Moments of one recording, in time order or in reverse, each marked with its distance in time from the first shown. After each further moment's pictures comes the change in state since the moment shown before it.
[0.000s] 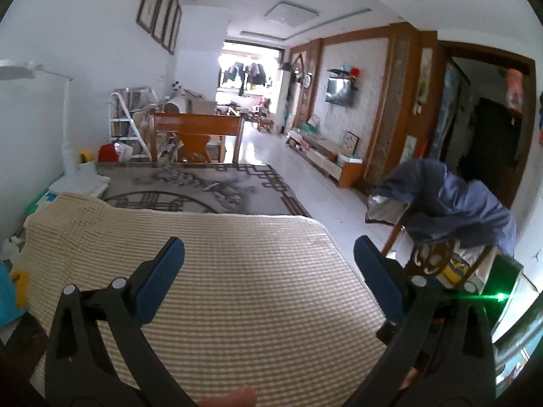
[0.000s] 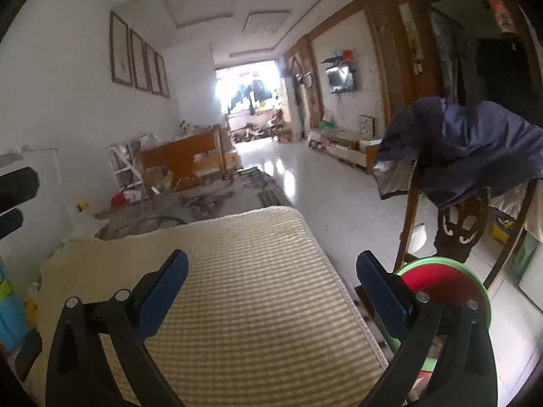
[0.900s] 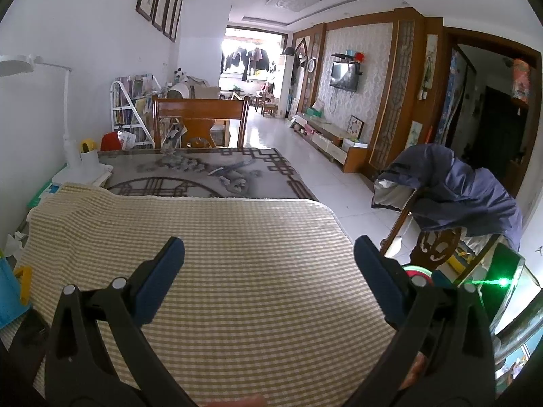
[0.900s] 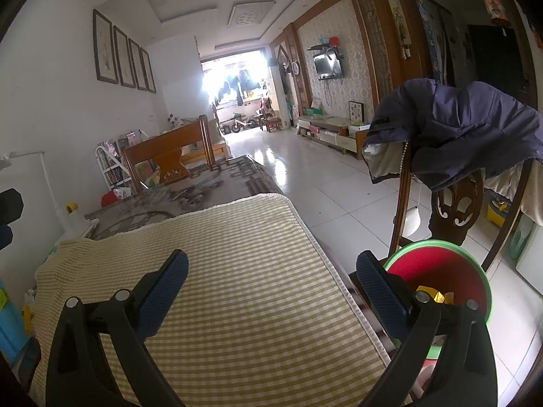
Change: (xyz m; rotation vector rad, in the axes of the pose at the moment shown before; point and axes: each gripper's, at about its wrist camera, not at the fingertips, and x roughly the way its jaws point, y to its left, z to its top) left arm 0.007 0.004 -0.007 0.017 0.074 0.015; right arm 0.004 0.000 -0.009 0.043 0.055 -0.012
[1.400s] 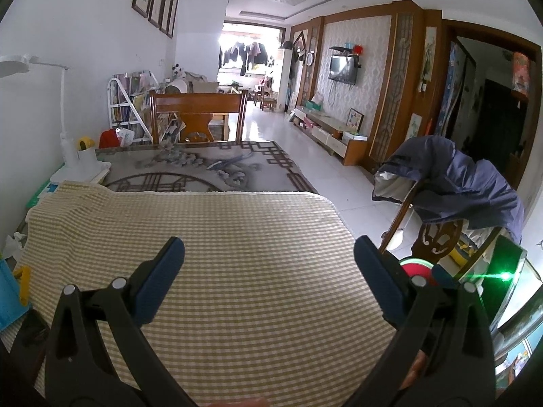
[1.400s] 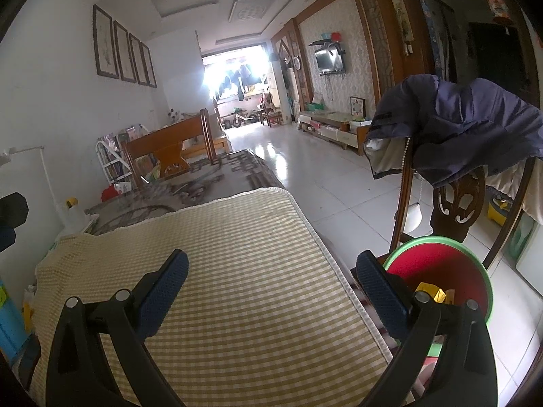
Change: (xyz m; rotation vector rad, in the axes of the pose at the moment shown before) left arm 0.007 -0.002 -0.004 0.013 0.030 0.001; right arm 0.005 -0.003 -0.001 -0.012 0.024 0.004
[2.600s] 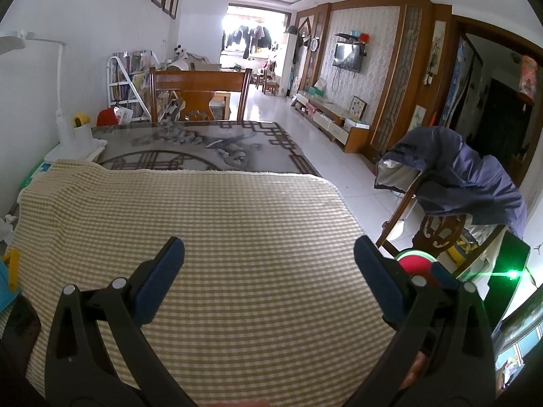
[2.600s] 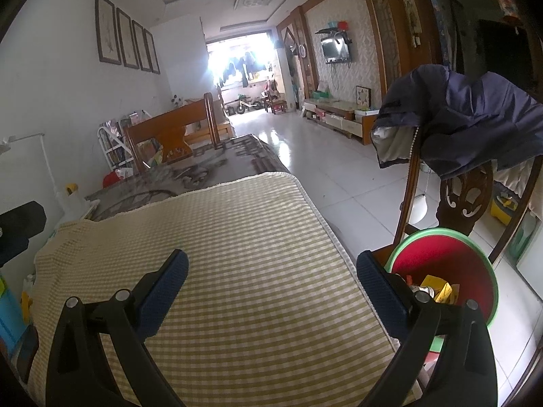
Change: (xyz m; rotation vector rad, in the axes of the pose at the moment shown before) left arm 0.025 0.009 -0.009 -0.036 0.075 -0.008; right arm 0.017 0.002 -0.005 -0.025 0.065 0.019
